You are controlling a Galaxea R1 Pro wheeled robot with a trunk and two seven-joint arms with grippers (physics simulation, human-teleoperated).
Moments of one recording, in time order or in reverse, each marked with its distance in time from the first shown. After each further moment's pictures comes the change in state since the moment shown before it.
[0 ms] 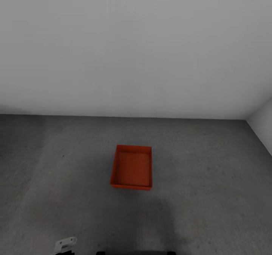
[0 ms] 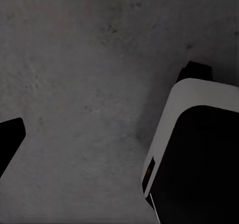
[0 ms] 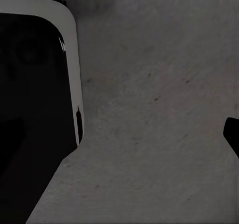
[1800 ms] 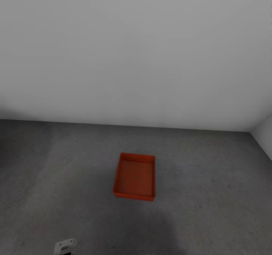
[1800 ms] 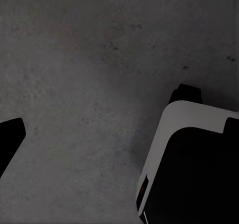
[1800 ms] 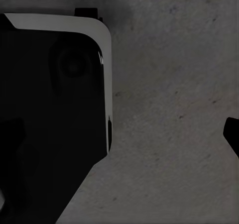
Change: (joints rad) left arm 0.009 0.000 0.000 -0.001 0.000 -0.004 0.000; right arm 0.030 0.009 0.000 -0.001 -0.001 0.000 0.109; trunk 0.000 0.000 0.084
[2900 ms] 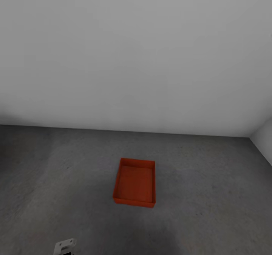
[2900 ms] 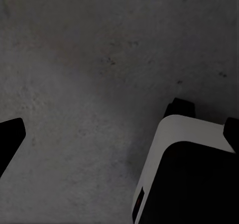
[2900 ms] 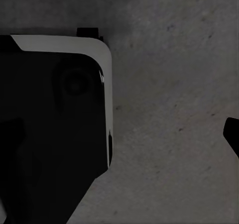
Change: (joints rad) left arm 0.000 0.000 0.000 0.000 0.000 0.000 0.000; right arm 0.000 0.000 -0.001 0.000 0.000 -0.001 0.000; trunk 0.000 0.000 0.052
